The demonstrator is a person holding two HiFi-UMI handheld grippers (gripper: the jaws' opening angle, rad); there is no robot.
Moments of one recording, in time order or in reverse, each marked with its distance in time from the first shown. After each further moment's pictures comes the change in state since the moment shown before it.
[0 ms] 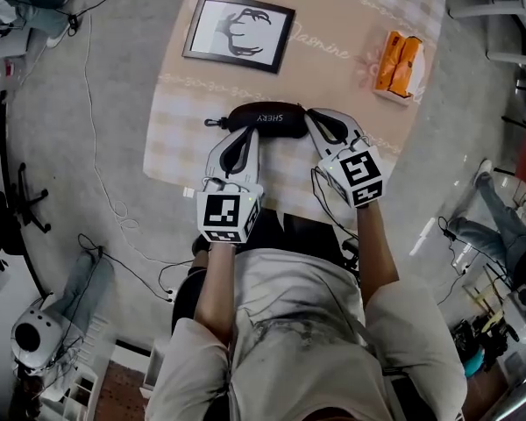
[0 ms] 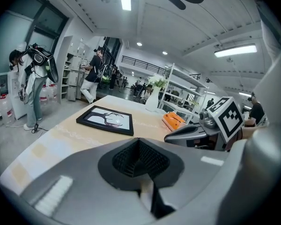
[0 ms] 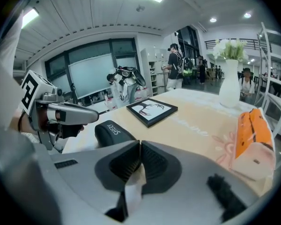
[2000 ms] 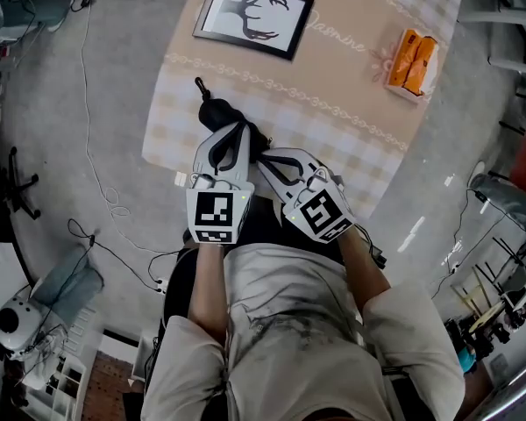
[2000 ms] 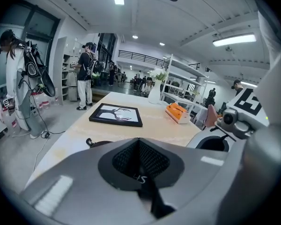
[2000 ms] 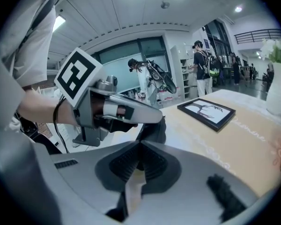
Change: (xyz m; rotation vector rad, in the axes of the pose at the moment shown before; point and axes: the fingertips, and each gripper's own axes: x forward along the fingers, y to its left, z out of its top) left arm -0.028 0.026 -0.015 0.091 0.094 0.024; right arm 0.009 0.160 -0.003 -0.184 -0.015 0.335
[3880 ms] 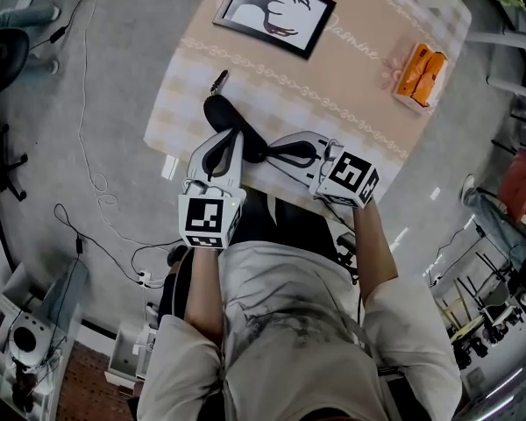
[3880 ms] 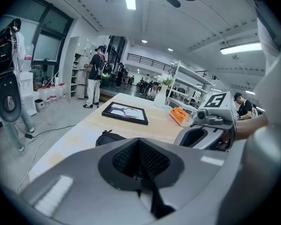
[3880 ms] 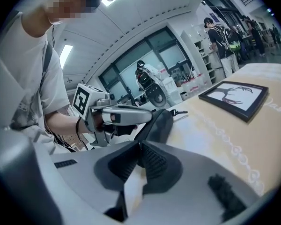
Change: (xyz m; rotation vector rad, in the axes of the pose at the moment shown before) left arm -0.034 0.017 -0.020 -0.106 -0.050 0.053; right arm -0.001 0.006 -0.001 0.117 0.003 0.419
